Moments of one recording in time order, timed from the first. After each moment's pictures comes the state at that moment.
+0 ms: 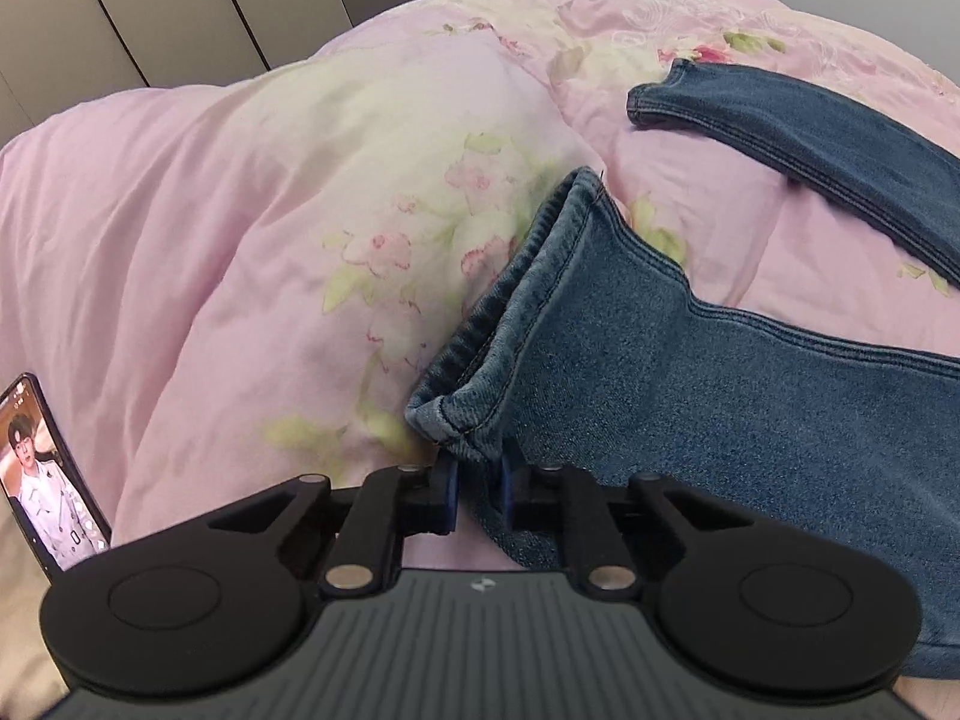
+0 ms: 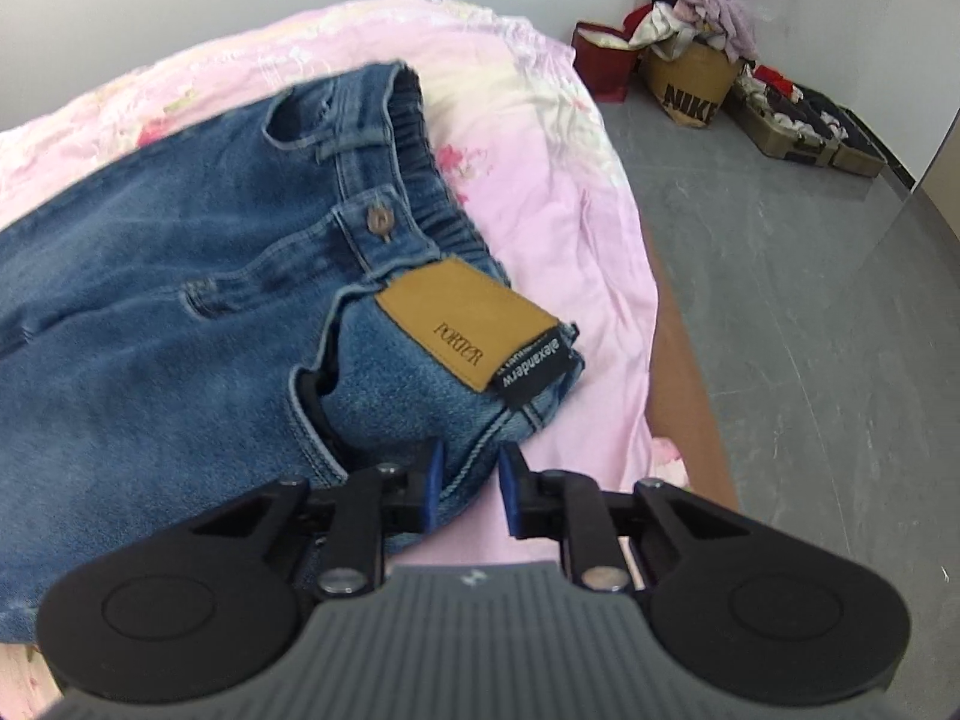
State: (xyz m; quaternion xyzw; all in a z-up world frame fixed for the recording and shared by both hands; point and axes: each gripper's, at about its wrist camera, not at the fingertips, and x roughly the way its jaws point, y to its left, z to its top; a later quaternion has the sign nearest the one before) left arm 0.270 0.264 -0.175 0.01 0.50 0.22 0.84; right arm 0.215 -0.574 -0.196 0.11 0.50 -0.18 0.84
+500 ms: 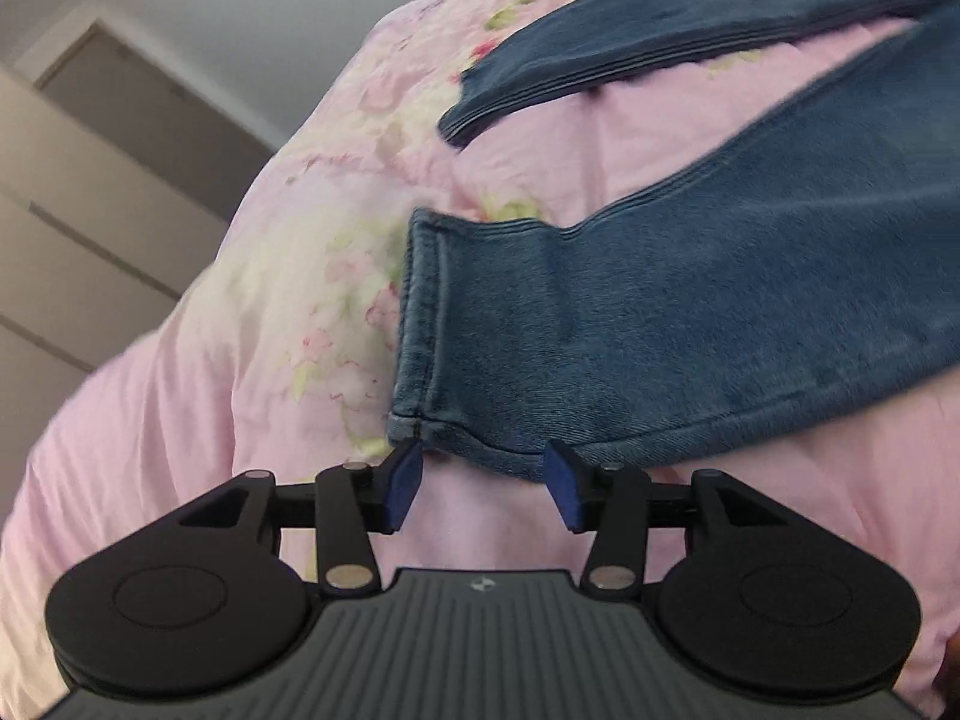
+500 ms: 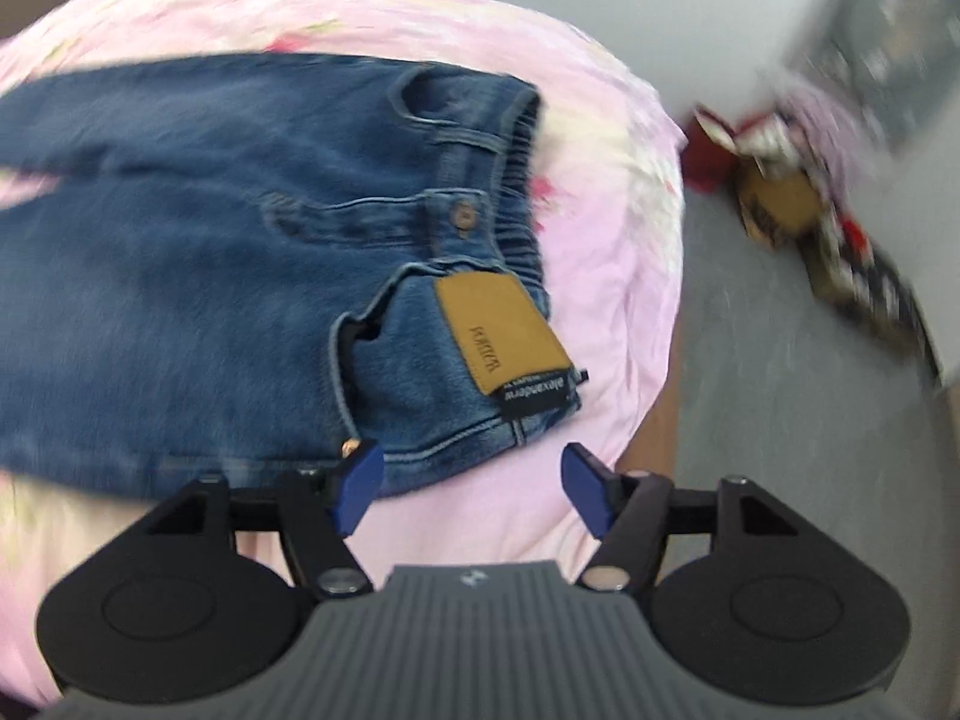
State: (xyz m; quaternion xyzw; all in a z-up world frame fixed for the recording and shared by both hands) left arm 0.209 0.193 -0.170 0.34 0.45 0.06 0.82; right arm 0.187 -0.541 -0.159 -0.13 0.49 -0.04 0.86
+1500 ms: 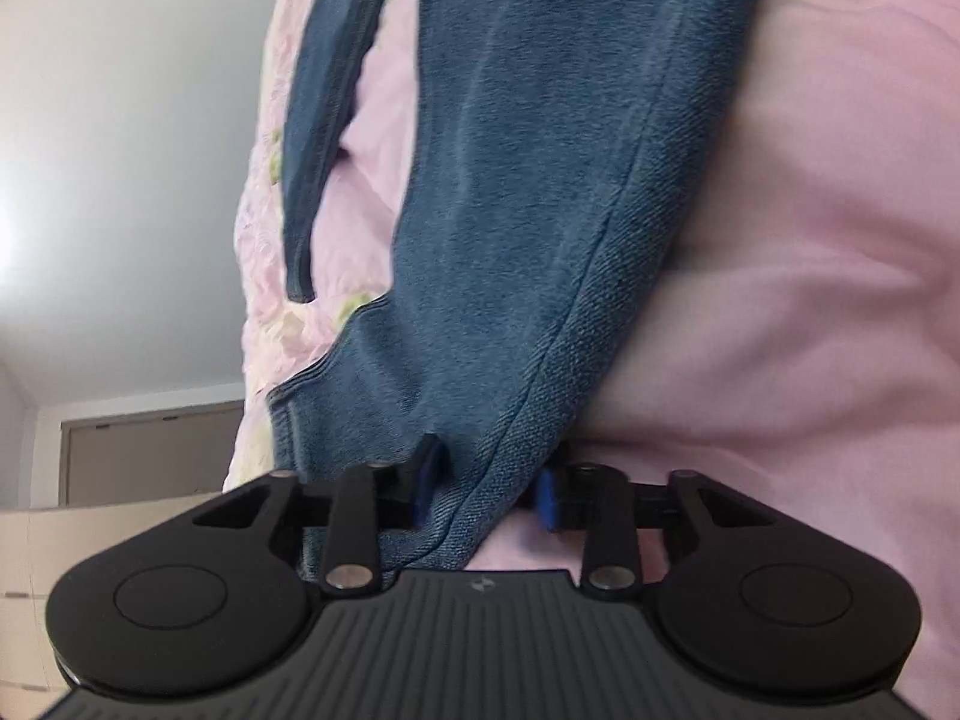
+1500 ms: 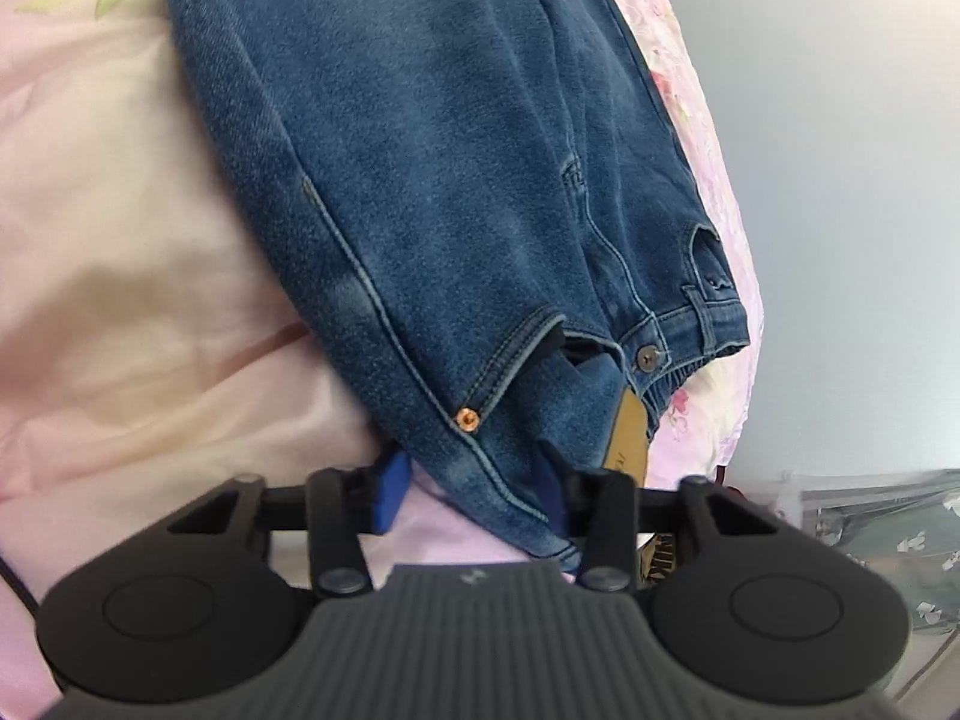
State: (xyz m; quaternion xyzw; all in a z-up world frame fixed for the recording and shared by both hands) left arm 0.197 0.155 -0.288 0.66 0.36 -0.03 0.67; right arm 0.167 -0.476 -0.246 -0.53 0.40 0.13 0.73
